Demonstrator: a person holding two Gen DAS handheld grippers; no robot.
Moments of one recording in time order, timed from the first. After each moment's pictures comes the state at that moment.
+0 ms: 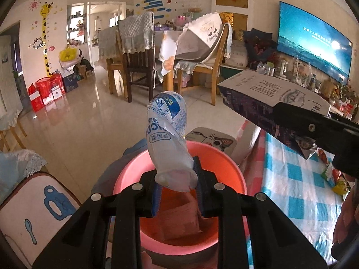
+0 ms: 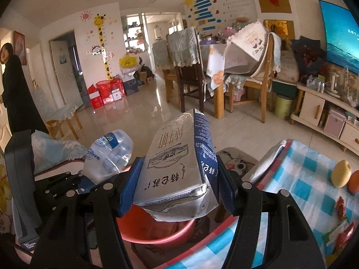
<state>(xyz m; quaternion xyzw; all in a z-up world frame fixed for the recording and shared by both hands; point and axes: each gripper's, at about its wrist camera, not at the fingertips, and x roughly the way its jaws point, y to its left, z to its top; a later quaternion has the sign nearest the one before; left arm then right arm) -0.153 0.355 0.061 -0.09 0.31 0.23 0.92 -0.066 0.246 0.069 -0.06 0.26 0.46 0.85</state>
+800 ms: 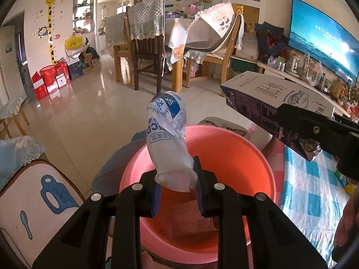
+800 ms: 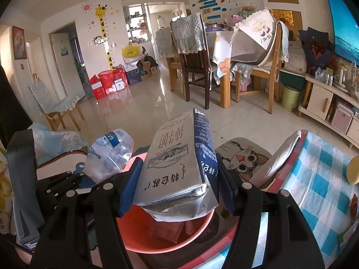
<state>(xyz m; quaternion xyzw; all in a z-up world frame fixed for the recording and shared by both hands) -0.147 0.384 0.022 -0.11 0.34 0.25 0.90 -0.058 0.278 0.036 -0.07 0.29 0.47 0.83</state>
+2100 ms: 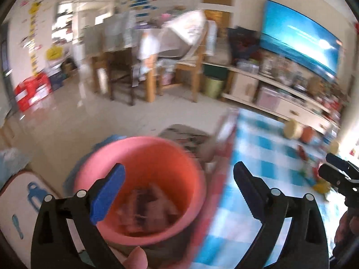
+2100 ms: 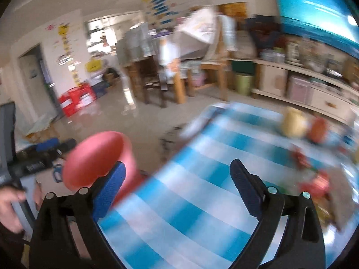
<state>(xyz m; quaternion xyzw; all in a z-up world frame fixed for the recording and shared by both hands) -0.126 0.271 0.069 -0.09 0.31 0.17 0.93 -0.040 0.013 0.022 -0.01 0.31 0.33 0.89</state>
